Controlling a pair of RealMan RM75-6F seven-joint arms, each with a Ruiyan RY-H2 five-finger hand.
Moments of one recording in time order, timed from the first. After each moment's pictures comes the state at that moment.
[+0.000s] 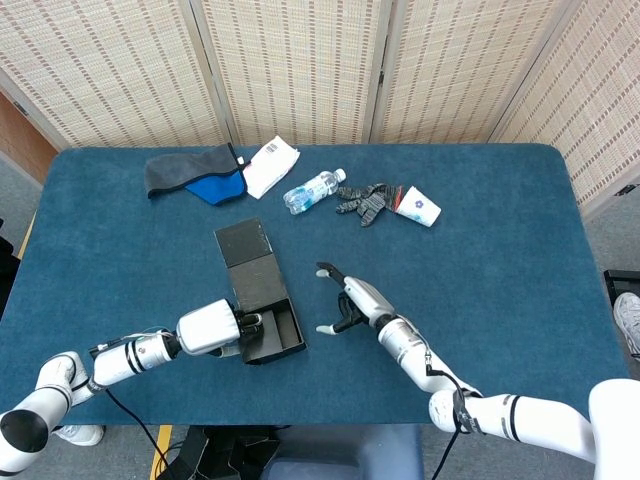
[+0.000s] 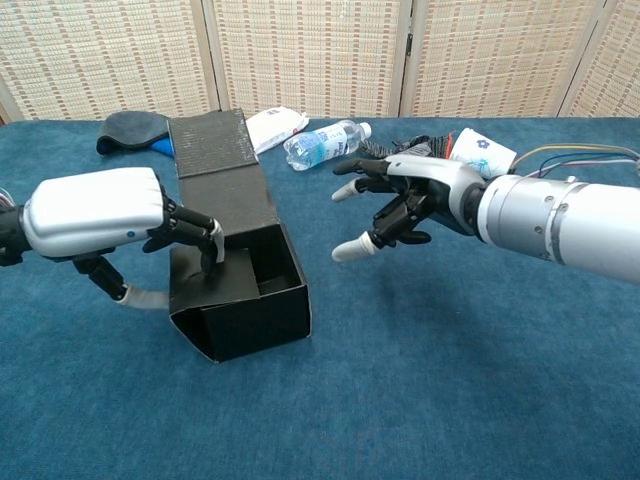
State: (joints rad) left arm -0.80 -1.71 0.27 -0.55 1.94 1.54 -0.44; right arm 0.77 -1.60 0.30 -1.55 -0.91 0.71 0.16
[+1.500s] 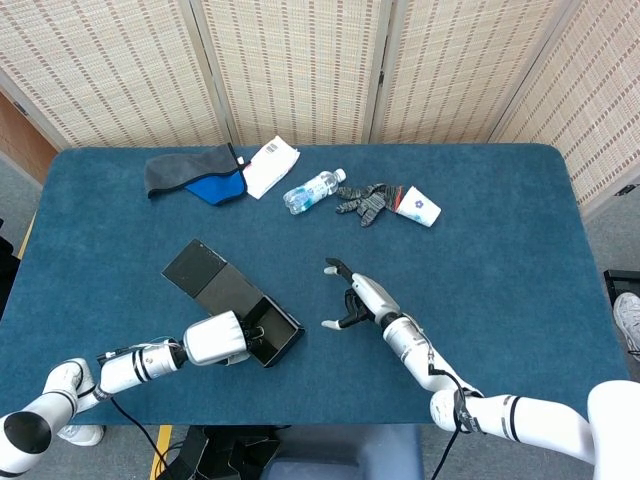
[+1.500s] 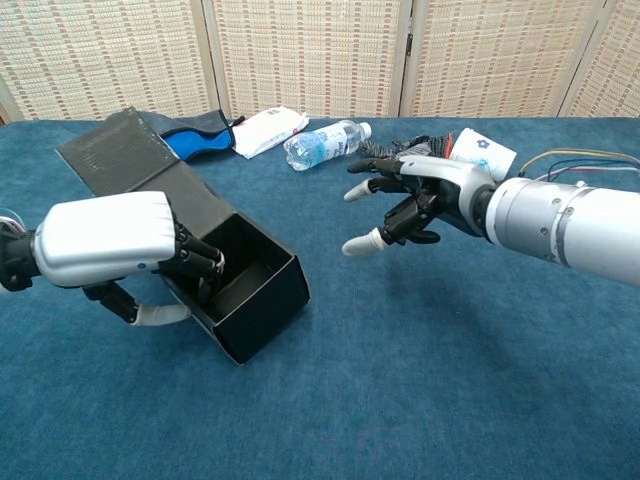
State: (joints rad) left arm -0.79 -1.73 0.28 -0.58 1.98 1.52 -0.33; right arm 0.76 -1.61 0.29 -1.53 -0.90 0.73 0.19
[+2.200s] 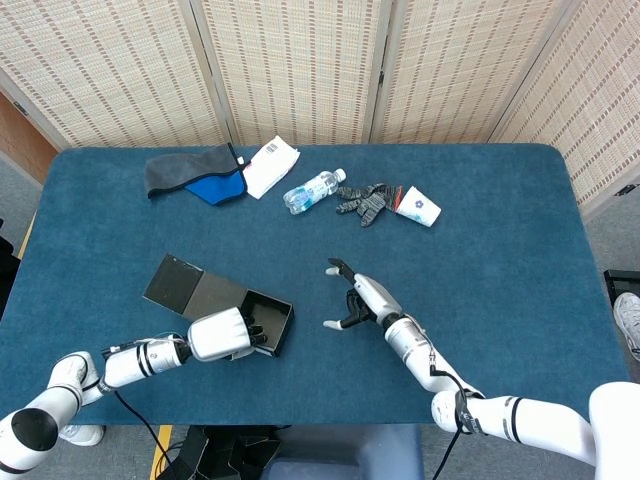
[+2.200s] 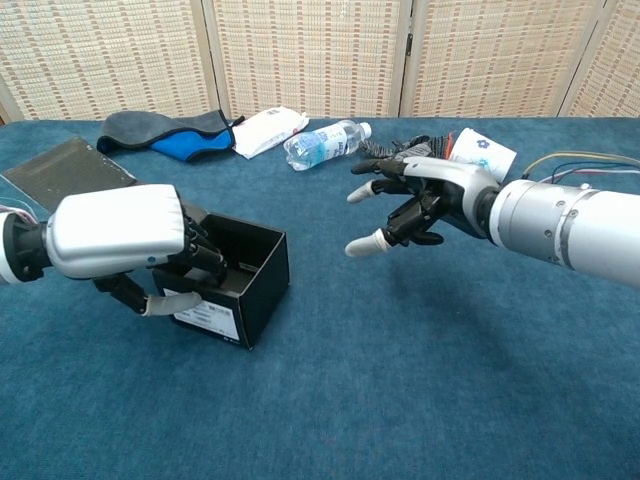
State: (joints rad) left arm -0.81 -1.75 0.27 -0.53 1.98 1.53 -0.33; right arm 0.76 -1.61 0.29 -1.53 -0.90 0.74 0.20
